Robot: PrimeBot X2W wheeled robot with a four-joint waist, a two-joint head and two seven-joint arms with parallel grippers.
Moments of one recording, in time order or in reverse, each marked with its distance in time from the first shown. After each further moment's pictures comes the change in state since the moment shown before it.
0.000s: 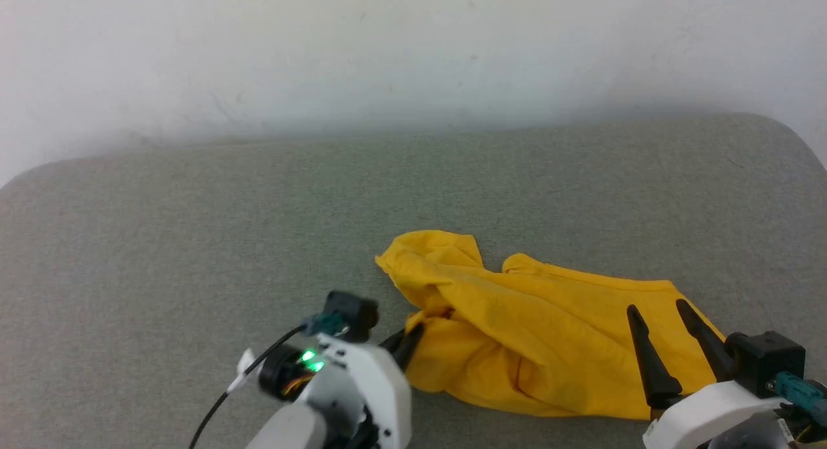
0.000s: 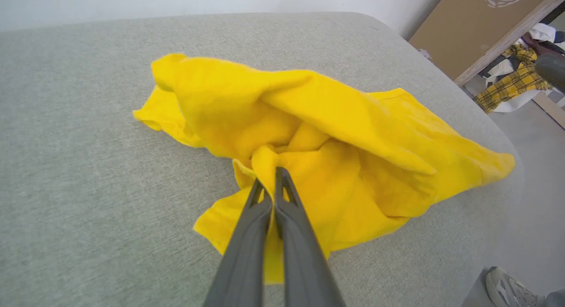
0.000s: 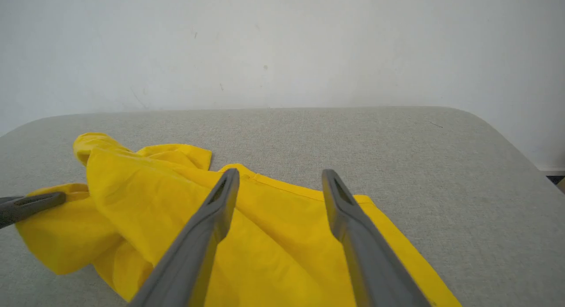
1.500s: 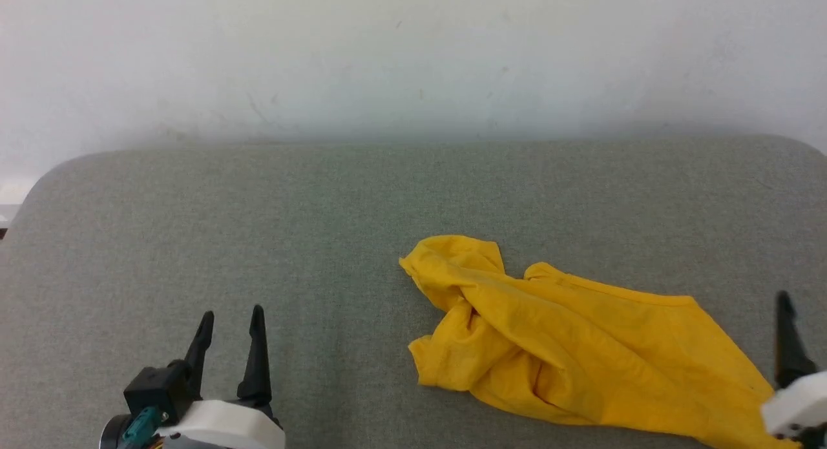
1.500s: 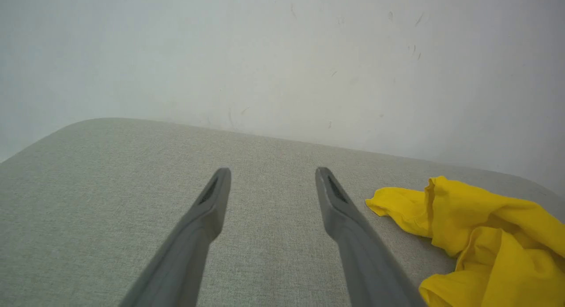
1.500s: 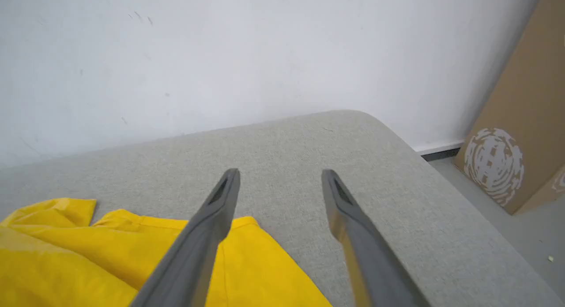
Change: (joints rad) left arm 0.285 0.081 0.348 -0.146 0.073 0.177 -0.518; right arm -0.066 -0.031 -0.377 0.114 0.065 0.000 0.017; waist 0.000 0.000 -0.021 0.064
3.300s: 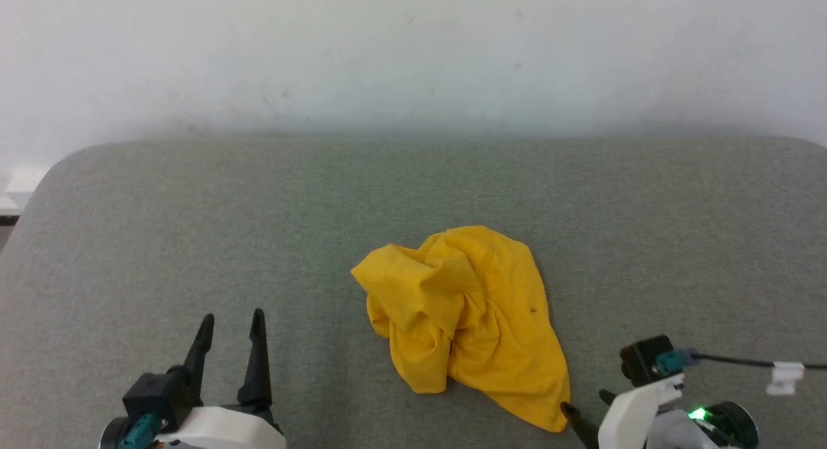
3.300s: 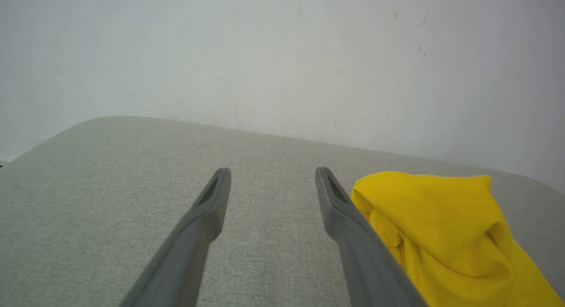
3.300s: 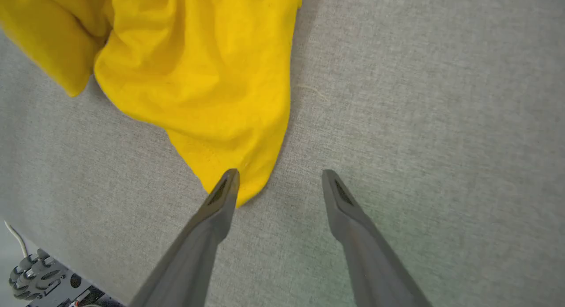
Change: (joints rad) left arm 0.031 0.009 0.010 -0.019 0.005 -0.006 -0.009; right arm -0.010 -0.075 0.569 0.106 0.074 0.000 0.408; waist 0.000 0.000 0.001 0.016
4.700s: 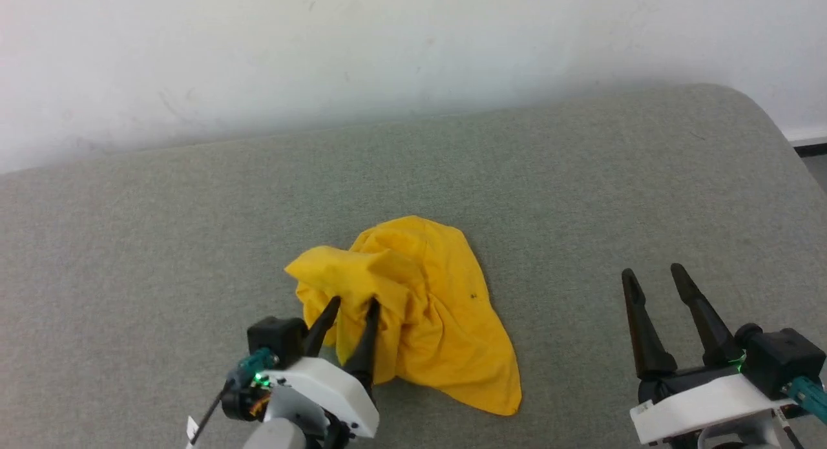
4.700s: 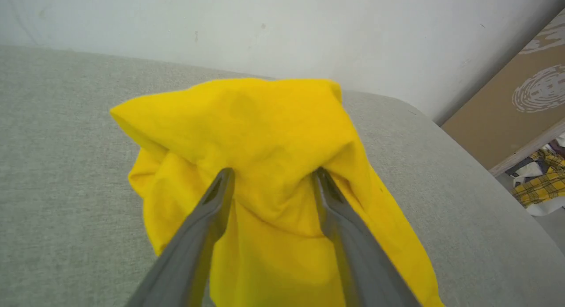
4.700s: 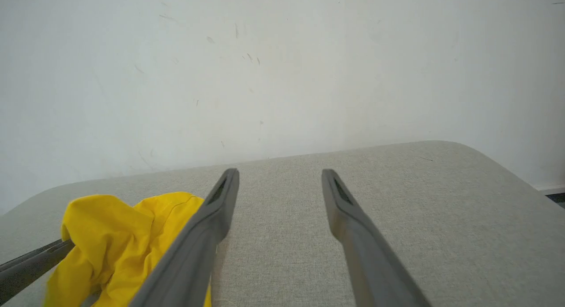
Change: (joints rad) left arm -0.248 -0.117 -0.192 0.285 -0.091 -0.112 0.112; right arm 0.021 0.108 -0.153 -0.184 -0.049 0.000 -0.646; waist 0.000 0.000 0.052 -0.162
